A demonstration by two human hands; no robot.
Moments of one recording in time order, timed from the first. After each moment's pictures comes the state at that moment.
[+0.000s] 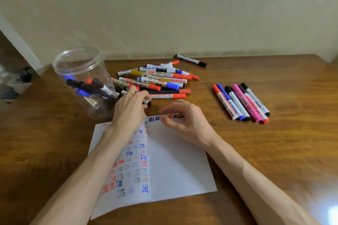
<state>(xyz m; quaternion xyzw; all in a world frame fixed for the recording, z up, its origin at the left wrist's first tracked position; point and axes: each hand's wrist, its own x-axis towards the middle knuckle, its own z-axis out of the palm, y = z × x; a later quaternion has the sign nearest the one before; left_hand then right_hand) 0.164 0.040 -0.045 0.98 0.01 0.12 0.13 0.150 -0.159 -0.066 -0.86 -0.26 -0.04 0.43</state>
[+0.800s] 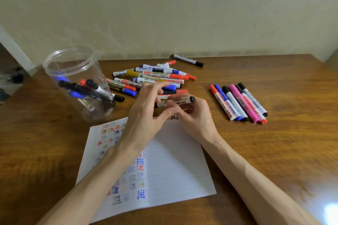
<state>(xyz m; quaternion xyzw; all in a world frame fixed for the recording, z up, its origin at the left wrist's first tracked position) 0.134 0.006 -0.047 0.88 -0.20 0.24 0.35 0.155 -0.165 -0.067 -0.78 -0.16 -0.08 0.60</state>
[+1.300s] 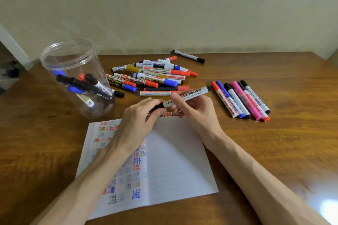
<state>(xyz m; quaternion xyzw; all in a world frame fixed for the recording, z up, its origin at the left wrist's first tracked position) 0.128 0.029 -0.065 0.90 -0.20 0.19 0.34 0.146 -0.163 -0.057 -0.71 -0.09 -0.01 0.70</state>
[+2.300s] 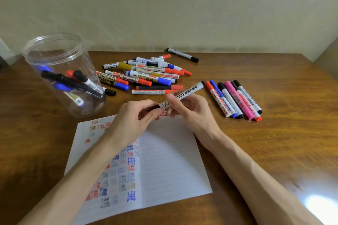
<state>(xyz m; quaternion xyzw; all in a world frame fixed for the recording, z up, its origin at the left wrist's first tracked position) 0.126 0.027 -0.049 0.88 -0.14 0.03 0.45 0.144 -0.171 -0.051 -0.72 -0.13 0.03 0.68</state>
